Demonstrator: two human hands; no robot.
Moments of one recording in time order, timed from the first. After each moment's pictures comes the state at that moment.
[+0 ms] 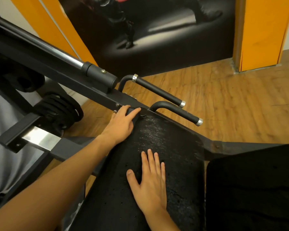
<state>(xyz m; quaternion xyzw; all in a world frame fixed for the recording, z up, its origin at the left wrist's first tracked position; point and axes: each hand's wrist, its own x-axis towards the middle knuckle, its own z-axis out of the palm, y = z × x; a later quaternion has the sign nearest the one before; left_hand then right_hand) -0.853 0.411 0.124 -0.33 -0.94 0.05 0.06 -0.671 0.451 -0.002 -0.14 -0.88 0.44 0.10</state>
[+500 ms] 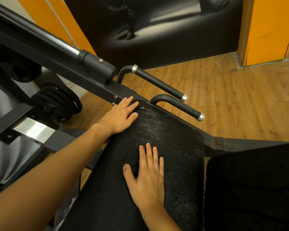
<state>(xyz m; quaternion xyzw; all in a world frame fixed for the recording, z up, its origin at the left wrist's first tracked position) -0.874 0.412 0.124 -0.33 -0.94 0.05 -0.02 -0.676 0.450 -0.006 -0.14 -0.89 0.43 0.10</state>
